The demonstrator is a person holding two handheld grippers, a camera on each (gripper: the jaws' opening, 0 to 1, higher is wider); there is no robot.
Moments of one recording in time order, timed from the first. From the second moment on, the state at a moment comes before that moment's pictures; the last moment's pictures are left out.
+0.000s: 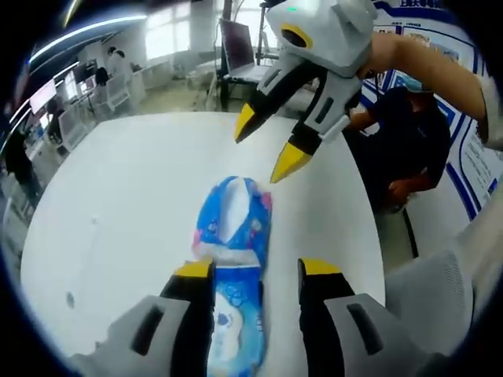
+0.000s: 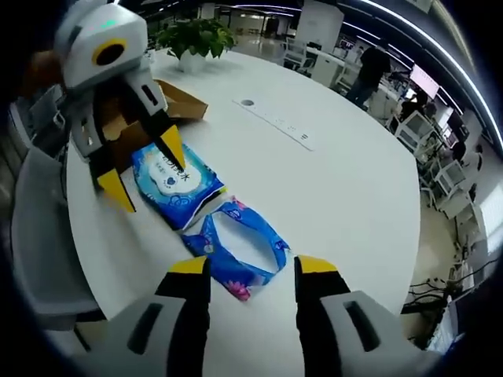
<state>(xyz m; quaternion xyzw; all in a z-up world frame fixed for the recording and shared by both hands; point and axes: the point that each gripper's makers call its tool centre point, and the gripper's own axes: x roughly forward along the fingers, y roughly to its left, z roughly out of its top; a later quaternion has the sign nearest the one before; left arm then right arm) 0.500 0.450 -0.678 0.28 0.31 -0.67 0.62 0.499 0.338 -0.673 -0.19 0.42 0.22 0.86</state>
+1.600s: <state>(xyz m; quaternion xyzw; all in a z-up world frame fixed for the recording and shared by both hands) 0.522 0.664 -0.625 0.19 0.33 -0.52 0.76 0.467 0.444 -0.636 -0.23 0.39 0.31 0.84</state>
